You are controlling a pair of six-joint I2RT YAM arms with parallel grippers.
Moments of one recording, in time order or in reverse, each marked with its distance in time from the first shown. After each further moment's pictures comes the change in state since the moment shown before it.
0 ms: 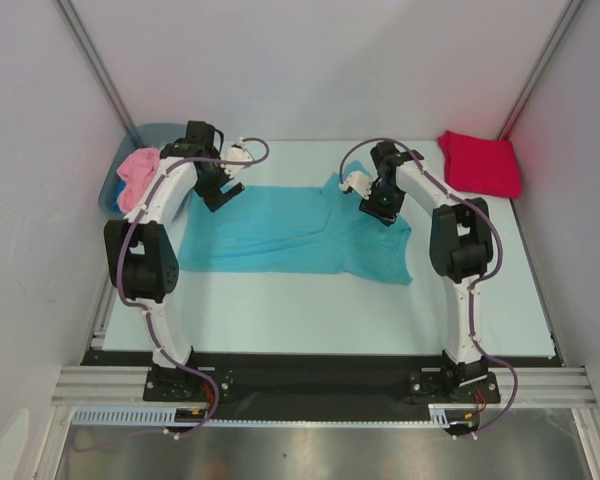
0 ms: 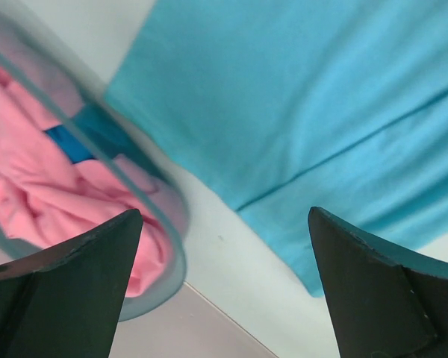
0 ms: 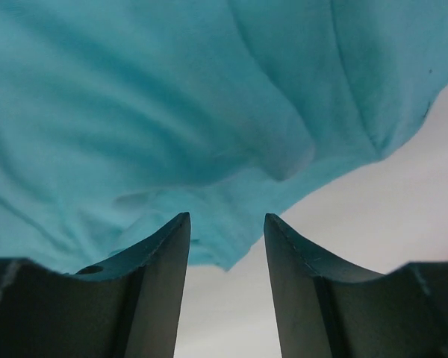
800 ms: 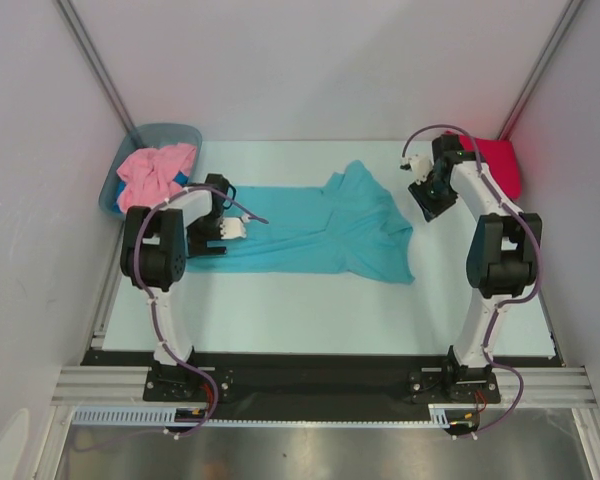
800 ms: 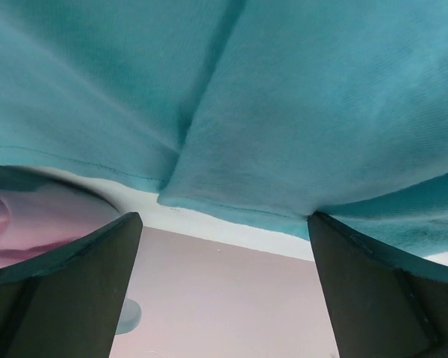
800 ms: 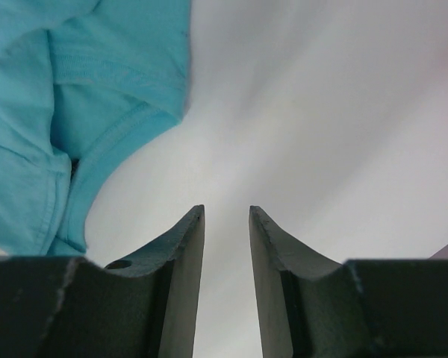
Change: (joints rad) left arm -0.007 0.116 -0.368 0.057 -0.383 0.394; right arm -0.254 -0.215 -0.180 0.066 -0.014 0.358
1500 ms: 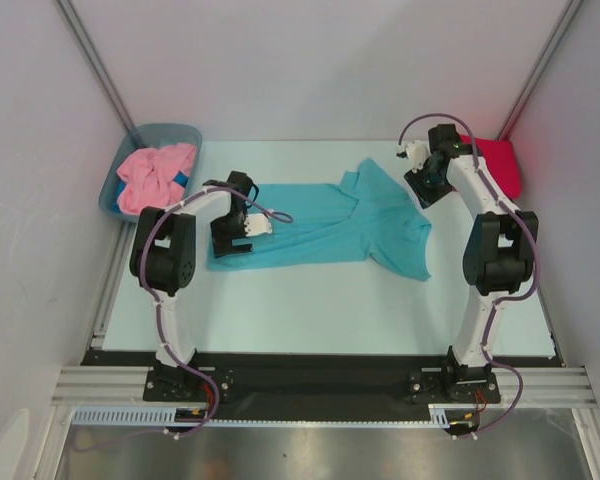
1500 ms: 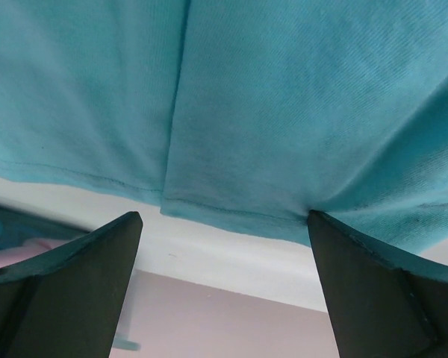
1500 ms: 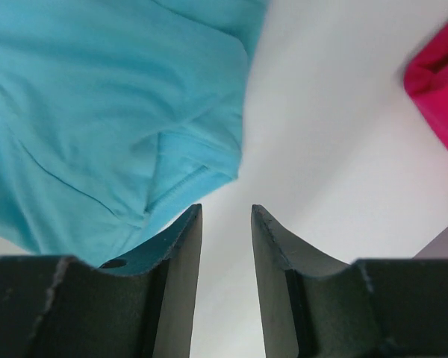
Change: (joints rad) left arm -0.127 -0.007 0.047 -0.032 0.169 -0.134; right arm 0.033 0.025 0.089 0.032 0.008 0.009
